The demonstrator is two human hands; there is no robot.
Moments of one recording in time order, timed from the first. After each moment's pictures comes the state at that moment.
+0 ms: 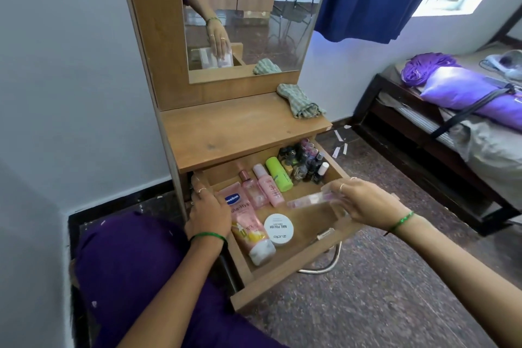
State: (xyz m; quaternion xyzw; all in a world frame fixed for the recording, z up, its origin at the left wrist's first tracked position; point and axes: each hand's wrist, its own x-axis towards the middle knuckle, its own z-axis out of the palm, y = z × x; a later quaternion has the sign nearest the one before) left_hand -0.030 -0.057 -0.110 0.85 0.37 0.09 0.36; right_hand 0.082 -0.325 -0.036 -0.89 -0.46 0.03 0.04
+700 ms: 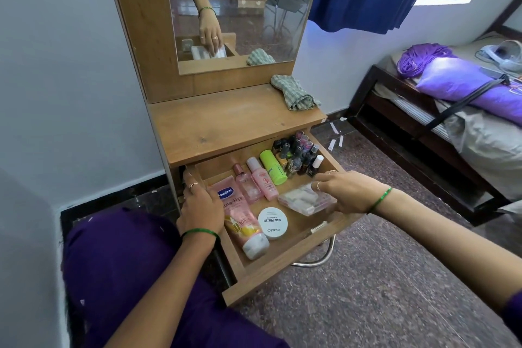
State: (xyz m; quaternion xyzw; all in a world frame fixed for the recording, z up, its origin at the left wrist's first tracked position) left_hand -0.031 -0.059 -0.109 0.85 0.37 0.09 0.36; right_hand 0.092 -0.298 -0.030 -0.86 -0.44 0.15 -0.20
